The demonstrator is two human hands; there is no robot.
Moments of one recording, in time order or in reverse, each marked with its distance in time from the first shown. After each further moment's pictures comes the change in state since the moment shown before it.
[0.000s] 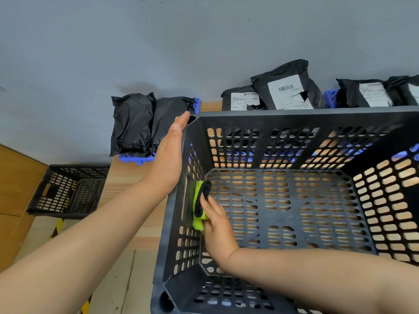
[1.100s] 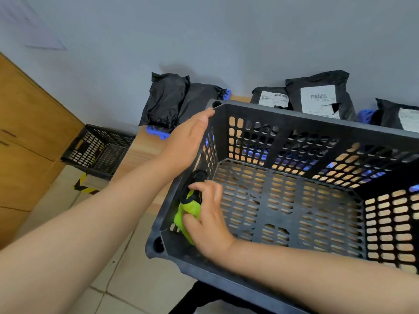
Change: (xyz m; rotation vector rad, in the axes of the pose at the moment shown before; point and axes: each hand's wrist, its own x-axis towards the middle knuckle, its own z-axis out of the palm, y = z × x) left_hand -0.032 0.008 -0.002 0.194 0.081 0.022; right_hand -0.049 -0.054 -0.022 -0.011 -0.122 -0.344
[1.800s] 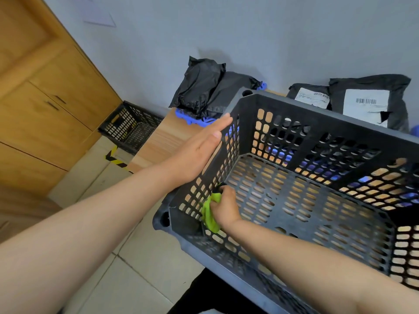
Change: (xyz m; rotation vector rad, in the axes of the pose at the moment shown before) left_hand -0.054 -0.009 0.000 0.049 -0.116 -0.021; right_hand 0.032 0.092 0.016 -0.189 -0.128 0.420
